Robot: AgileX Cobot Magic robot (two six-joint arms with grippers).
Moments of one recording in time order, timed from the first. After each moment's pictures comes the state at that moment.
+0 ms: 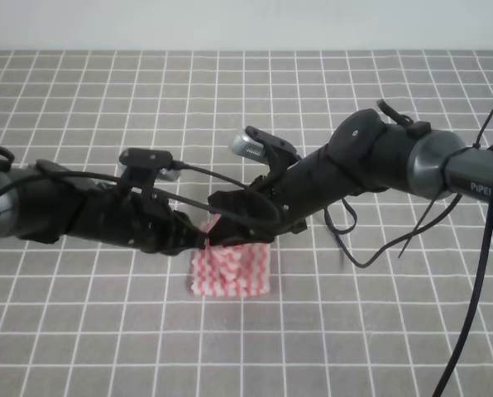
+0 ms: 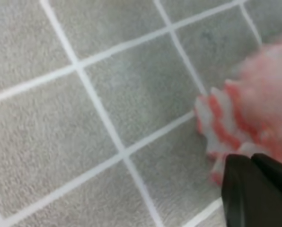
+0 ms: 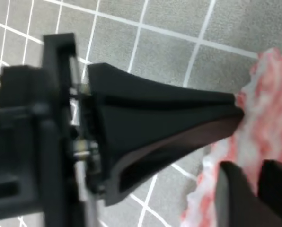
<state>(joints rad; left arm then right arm) -0.30 1.90 -1.04 -1.20 0.49 1.24 0.53 2.12 -1.54 0.95 0.78 -0.34</state>
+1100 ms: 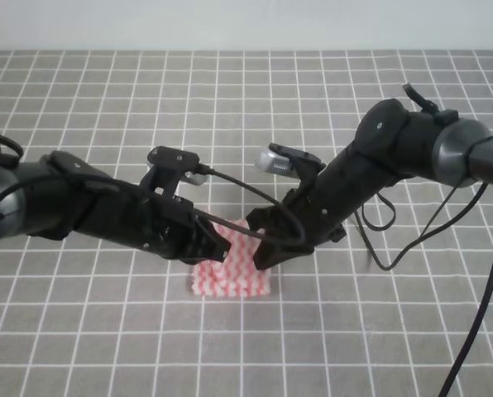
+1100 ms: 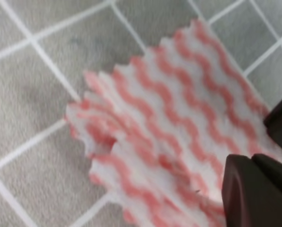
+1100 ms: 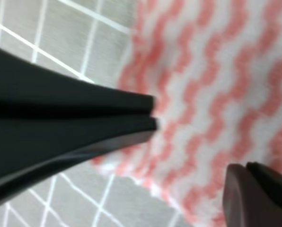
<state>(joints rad) -0.35 1.84 -1.05 -1.12 0.59 1.20 0.46 2.14 -1.54 0.76 0.99 -0.29</state>
